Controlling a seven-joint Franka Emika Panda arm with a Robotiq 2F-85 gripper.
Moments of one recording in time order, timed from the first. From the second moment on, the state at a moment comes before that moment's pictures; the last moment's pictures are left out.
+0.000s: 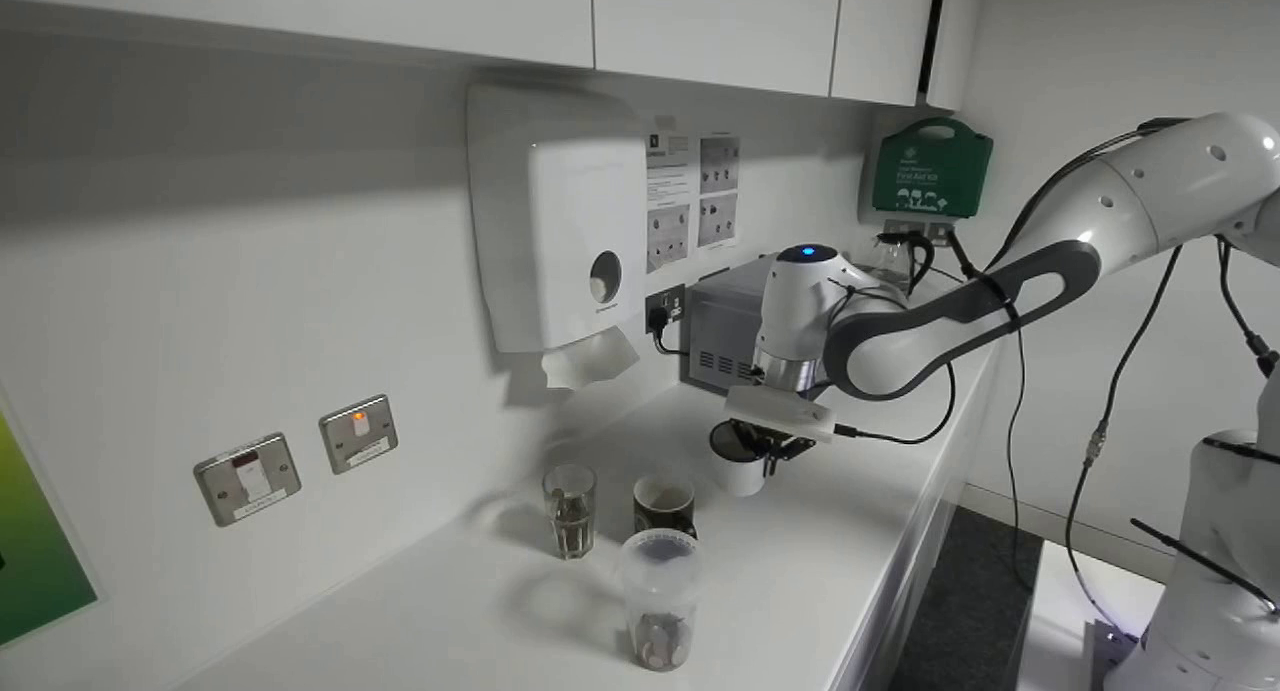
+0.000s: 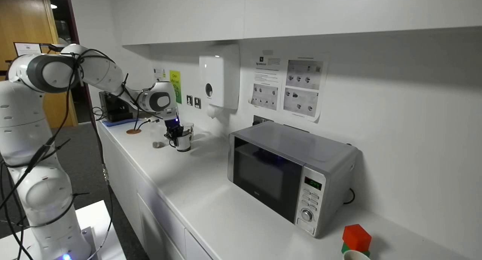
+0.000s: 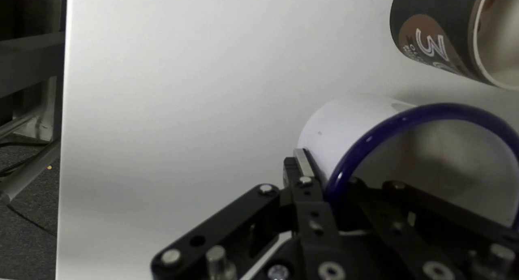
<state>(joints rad) 0.18 -0.04 0.15 -2.20 -0.11 2.28 1.64</state>
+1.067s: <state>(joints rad) 0.15 -0.02 0.14 -2.26 -0.11 2.38 1.63</state>
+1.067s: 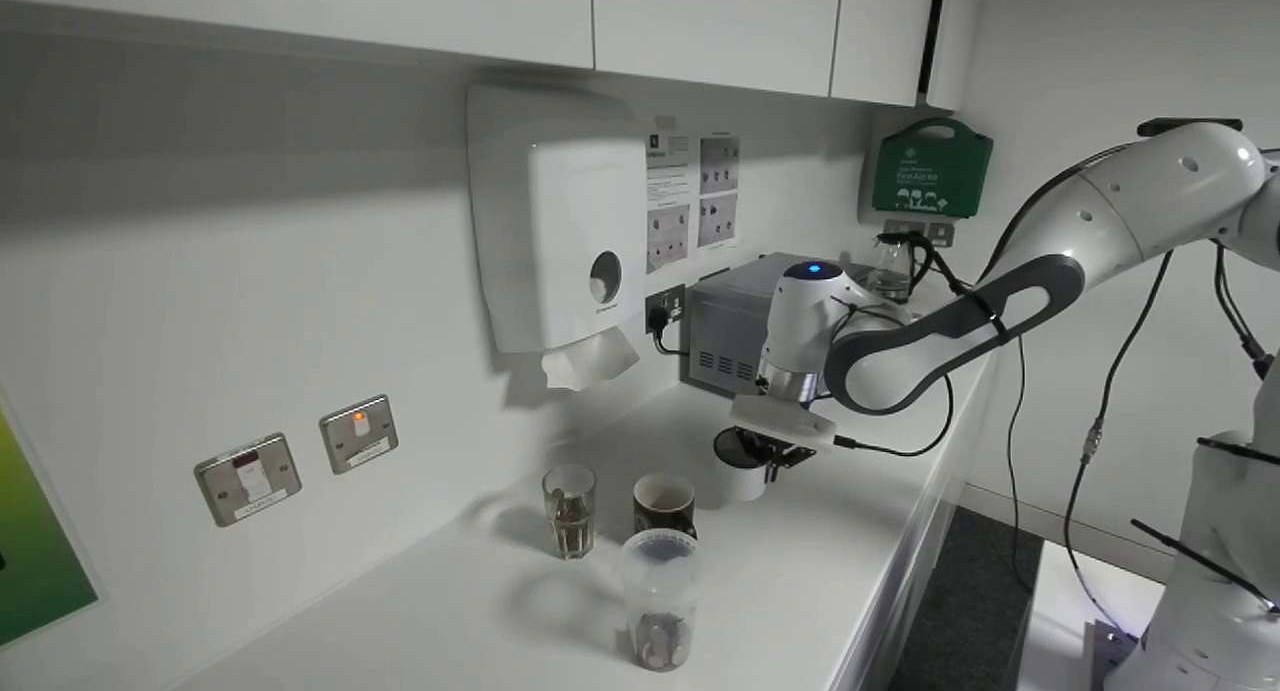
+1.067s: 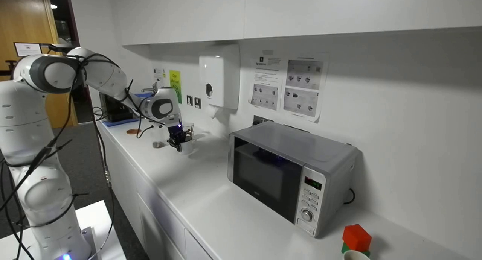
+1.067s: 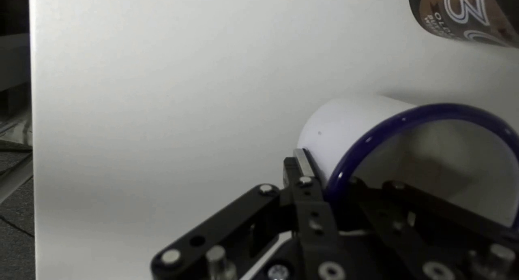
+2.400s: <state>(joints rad) 0.16 0.07 0.14 -2.25 -0.11 2.40 1.59</state>
